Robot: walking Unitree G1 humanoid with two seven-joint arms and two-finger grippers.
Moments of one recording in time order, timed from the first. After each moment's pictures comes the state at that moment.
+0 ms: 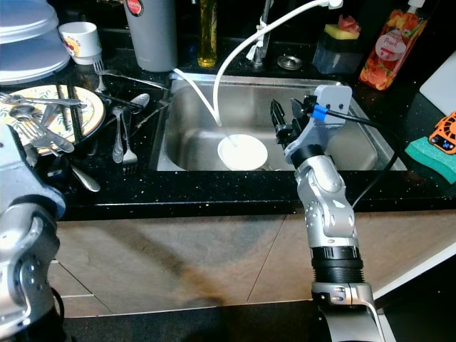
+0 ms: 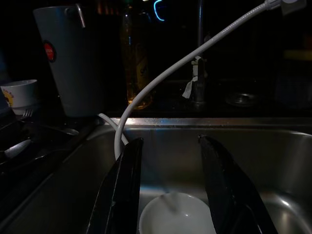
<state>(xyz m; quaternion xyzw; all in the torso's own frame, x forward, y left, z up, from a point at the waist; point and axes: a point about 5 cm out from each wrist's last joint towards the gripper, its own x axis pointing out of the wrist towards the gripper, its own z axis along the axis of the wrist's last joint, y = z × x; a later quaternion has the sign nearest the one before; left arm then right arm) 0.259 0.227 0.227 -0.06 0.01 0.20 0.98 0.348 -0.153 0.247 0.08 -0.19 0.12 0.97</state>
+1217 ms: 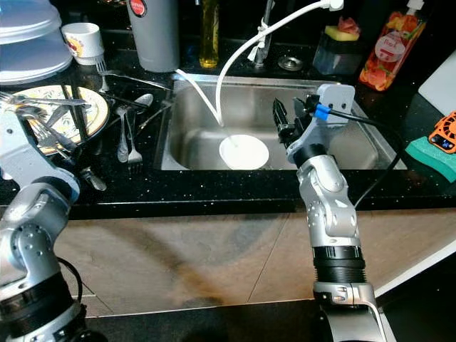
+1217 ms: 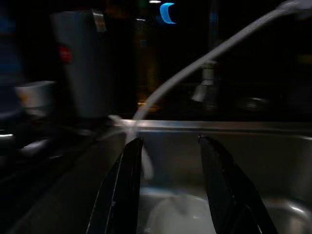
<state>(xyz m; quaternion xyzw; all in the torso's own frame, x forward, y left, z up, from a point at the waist) 0.287 0.227 0.220 -0.14 0.05 0.16 0.97 0.344 -0.148 0.254 0.09 -0.20 0.17 0.96</state>
